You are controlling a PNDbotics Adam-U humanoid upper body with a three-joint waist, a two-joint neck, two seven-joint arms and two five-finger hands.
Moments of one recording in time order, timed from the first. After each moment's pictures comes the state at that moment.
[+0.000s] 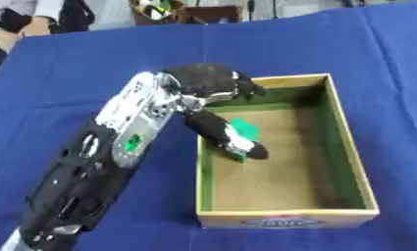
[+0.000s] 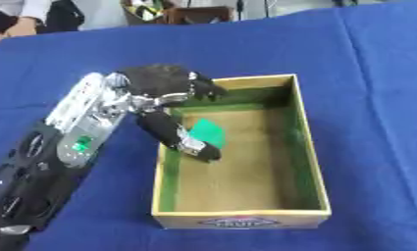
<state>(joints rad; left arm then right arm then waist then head) -0.84 0.25 -0.29 -1.65 -0.94 -0.17 -0.67 -0.26 -0.29 -0.18 -1.98 0.24 -0.20 -0.39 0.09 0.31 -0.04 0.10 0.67</state>
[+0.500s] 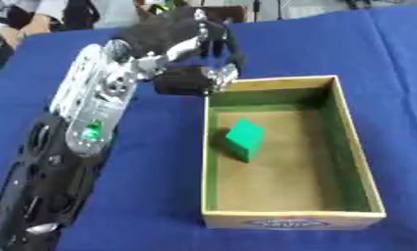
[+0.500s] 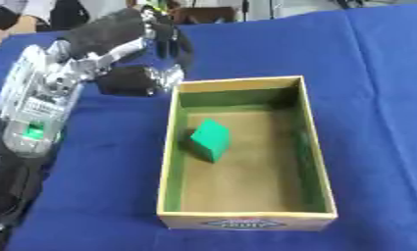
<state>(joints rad) -0.75 0.26 -0.10 -1.88 -0.83 -0.03 -0.52 -0.26 -0.28 -0.19 -1.98 0.24 -0.20 -0.40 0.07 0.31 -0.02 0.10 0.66</state>
